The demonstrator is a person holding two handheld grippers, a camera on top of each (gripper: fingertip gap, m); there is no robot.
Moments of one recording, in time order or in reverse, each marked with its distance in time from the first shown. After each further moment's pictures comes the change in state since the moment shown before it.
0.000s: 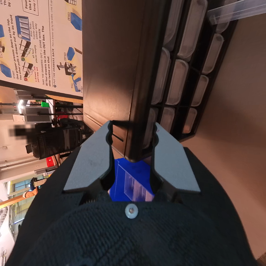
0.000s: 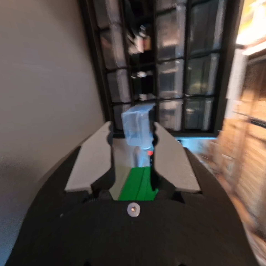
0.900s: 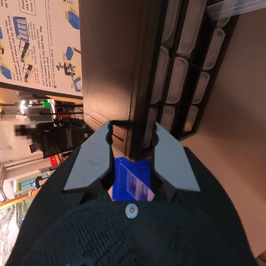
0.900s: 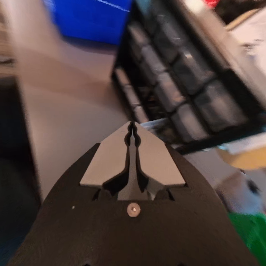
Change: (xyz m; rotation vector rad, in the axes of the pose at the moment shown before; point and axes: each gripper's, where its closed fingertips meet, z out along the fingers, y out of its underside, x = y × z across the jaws) left arm 0.000 0.000 0.001 -0.022 -0.001 0.026; right arm 0.027 -0.028 -0.015 0.360 -0.576 0.610
